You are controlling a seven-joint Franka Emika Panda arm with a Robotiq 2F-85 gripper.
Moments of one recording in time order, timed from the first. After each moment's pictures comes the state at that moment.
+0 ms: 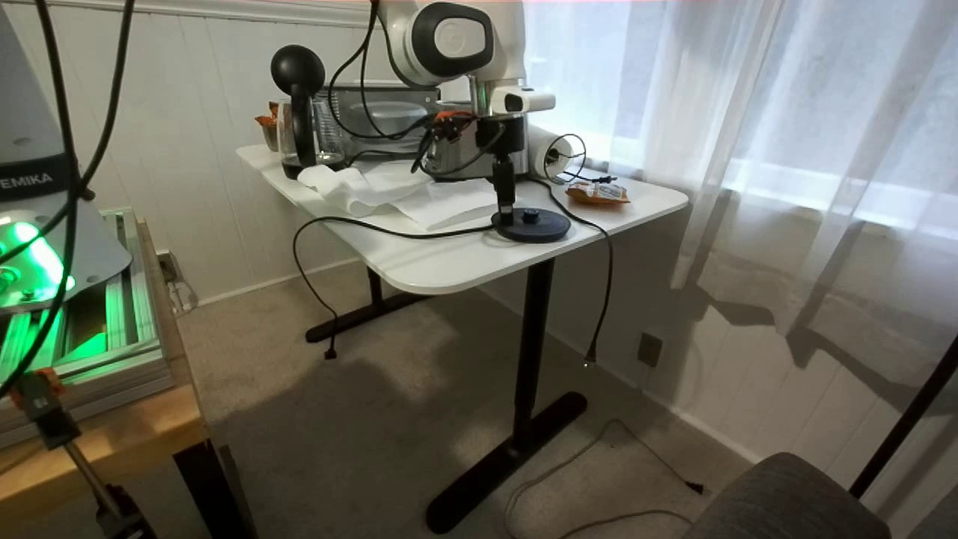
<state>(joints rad) 0.03 0.56 -0.31 -2.08 0.06 2.71 0.44</state>
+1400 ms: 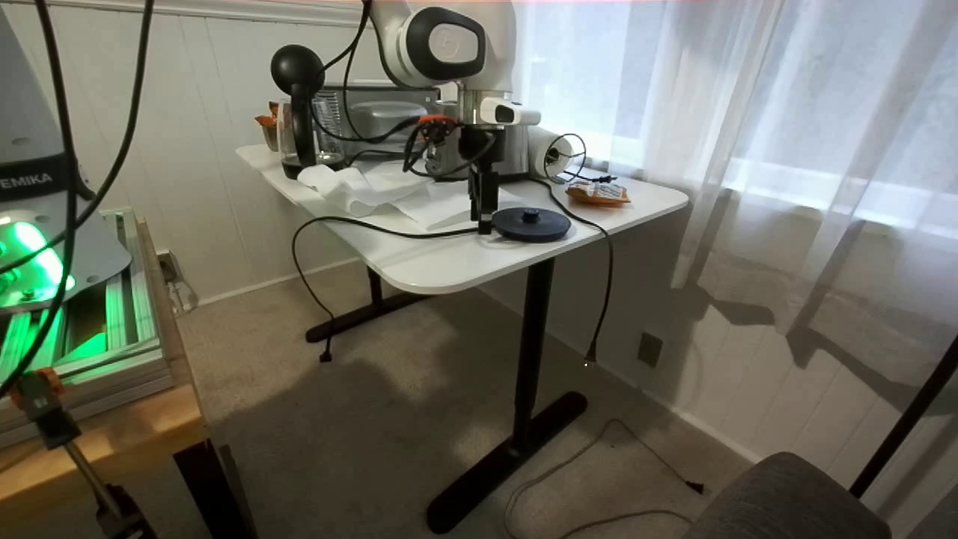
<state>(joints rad) 0.01 0.55 -0.26 -2.10 0.03 2.61 0.31</state>
